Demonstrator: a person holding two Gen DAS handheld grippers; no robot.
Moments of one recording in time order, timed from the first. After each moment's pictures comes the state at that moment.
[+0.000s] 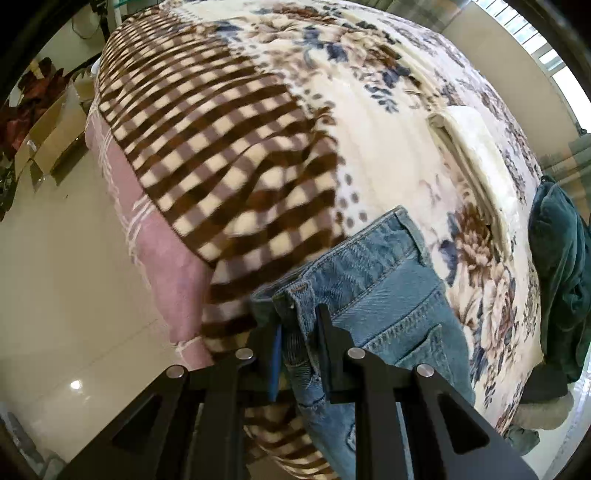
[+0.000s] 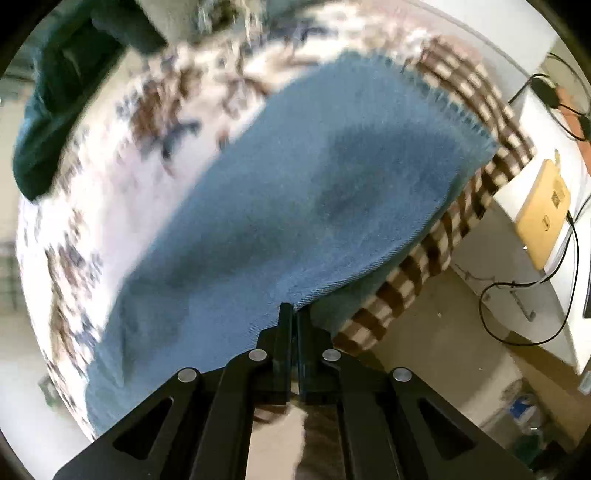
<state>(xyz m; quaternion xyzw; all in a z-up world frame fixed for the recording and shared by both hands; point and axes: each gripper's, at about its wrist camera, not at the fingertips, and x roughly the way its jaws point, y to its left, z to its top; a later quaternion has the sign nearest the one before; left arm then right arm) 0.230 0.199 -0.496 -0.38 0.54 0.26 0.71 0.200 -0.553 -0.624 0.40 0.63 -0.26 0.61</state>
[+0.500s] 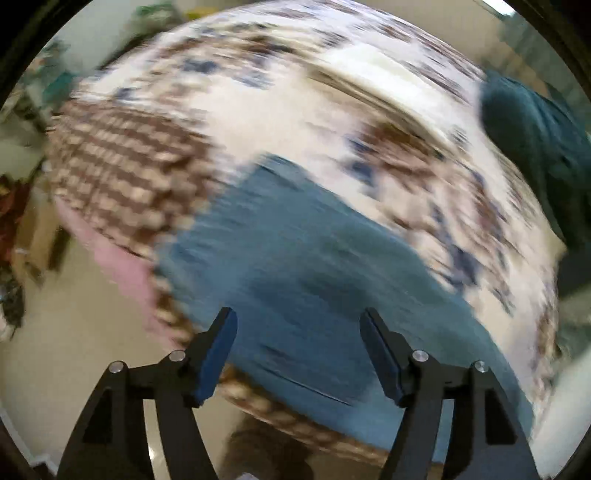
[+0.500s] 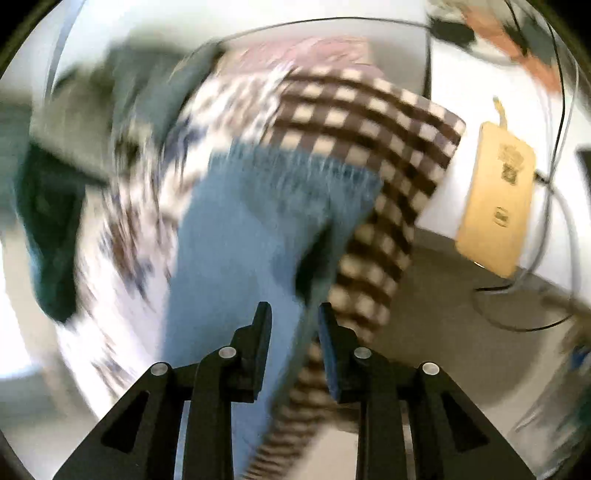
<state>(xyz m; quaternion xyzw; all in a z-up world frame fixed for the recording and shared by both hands) 0.262 0.053 -0.454 -0.21 0.59 0.15 0.77 0.116 -0.689 -0.615 0.60 0.43 -0.32 0.60</state>
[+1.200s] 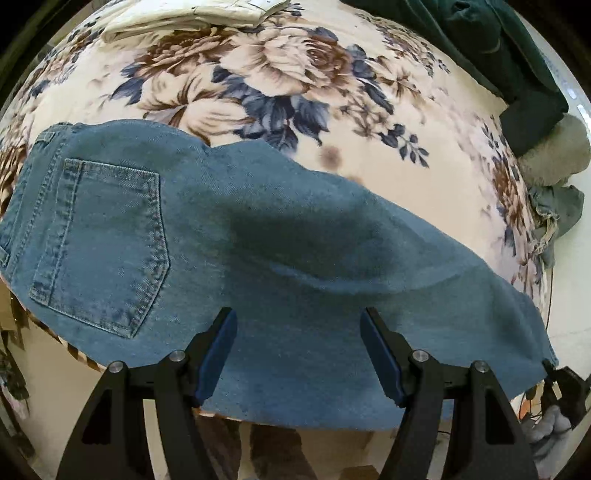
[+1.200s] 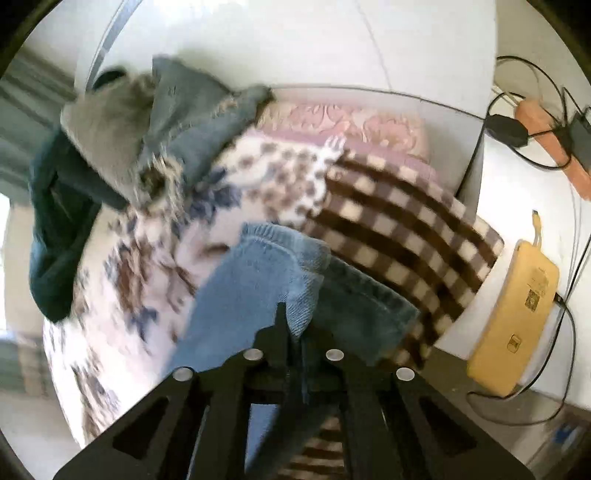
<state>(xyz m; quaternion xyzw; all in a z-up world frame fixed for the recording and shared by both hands) 0.284 -0.149 -0.503 -0.12 0.67 -0.01 0.73 0.159 -0.710 -0.617 0.48 0.45 -0.30 0.69</state>
